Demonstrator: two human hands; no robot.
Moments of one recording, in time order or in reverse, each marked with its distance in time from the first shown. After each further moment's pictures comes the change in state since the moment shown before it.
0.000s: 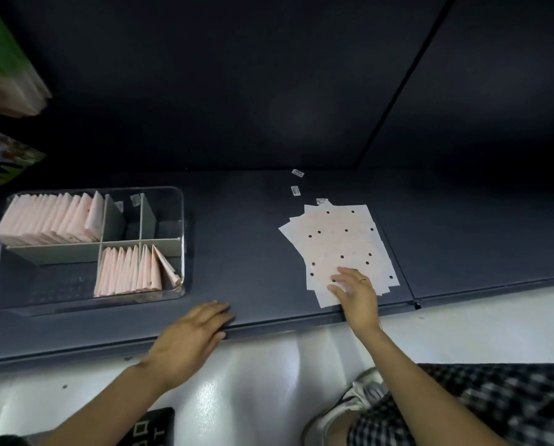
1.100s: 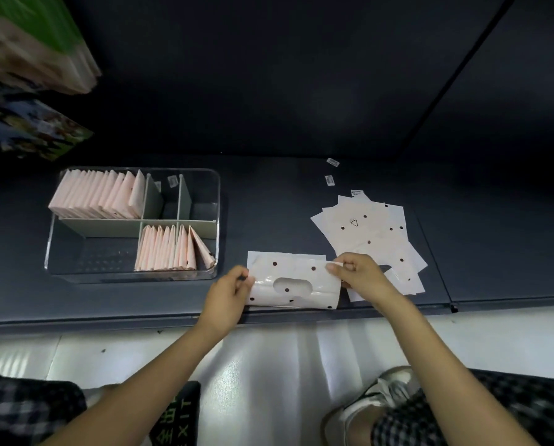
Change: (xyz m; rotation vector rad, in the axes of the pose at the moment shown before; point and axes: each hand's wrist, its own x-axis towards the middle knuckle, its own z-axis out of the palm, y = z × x) left_hand 0.033 0.012 0.005 -0.753 0.248 -0.545; right_hand 0.008 -0.094 -0.008 0.202 -0.510 0.177
